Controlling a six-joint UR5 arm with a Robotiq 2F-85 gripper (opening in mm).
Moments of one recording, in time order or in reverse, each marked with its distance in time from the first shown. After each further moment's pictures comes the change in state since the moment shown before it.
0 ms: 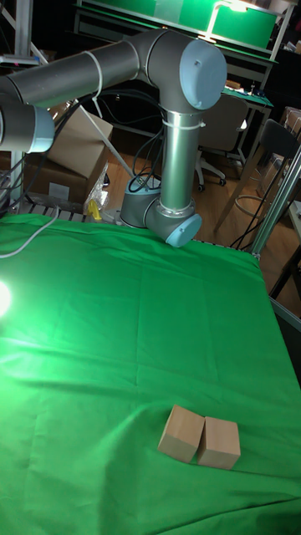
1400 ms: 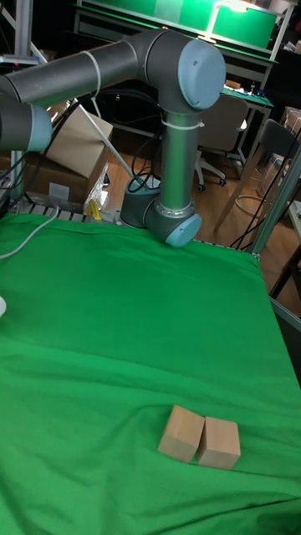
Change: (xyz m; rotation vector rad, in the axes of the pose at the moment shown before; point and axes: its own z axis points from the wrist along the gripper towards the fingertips) arm -0.001 0.008 0.003 -0.041 -0.010 -0.066
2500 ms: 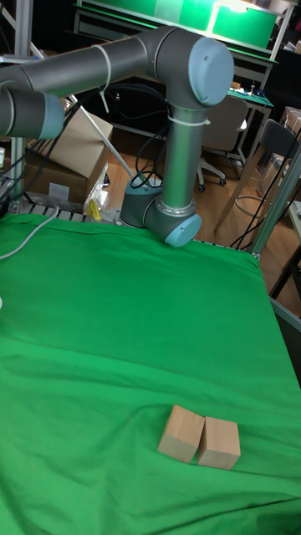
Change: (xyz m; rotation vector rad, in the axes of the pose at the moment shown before) arm 0.024 0.011 -0.030 0.035 0.042 -0.035
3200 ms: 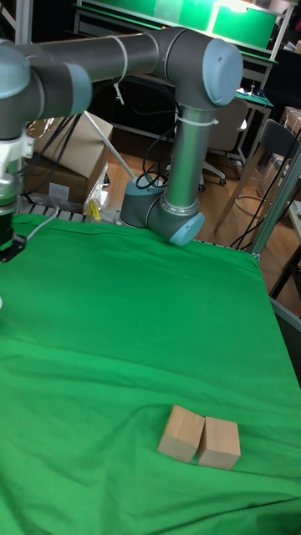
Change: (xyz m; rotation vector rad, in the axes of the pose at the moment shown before) arm 0.040 0.057 -0.047 -0.006 0.258 0.137
